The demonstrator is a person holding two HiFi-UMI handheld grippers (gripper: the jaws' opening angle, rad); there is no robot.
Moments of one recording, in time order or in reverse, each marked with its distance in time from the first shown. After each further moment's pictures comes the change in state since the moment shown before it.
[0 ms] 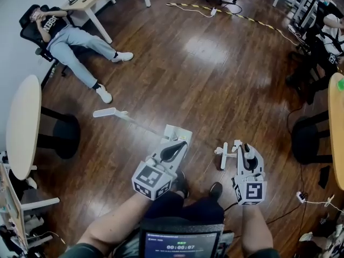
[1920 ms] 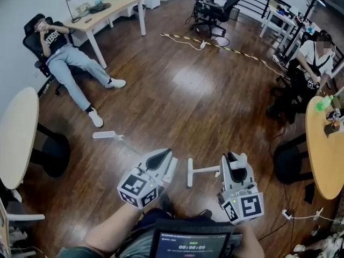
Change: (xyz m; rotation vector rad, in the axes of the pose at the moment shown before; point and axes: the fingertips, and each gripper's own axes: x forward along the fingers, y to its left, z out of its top) left arm -0.077 0.017 0.129 -0.004 -0.182 0.034; right arm -0.015 0.069 0.227 0.109 -0.140 0.093
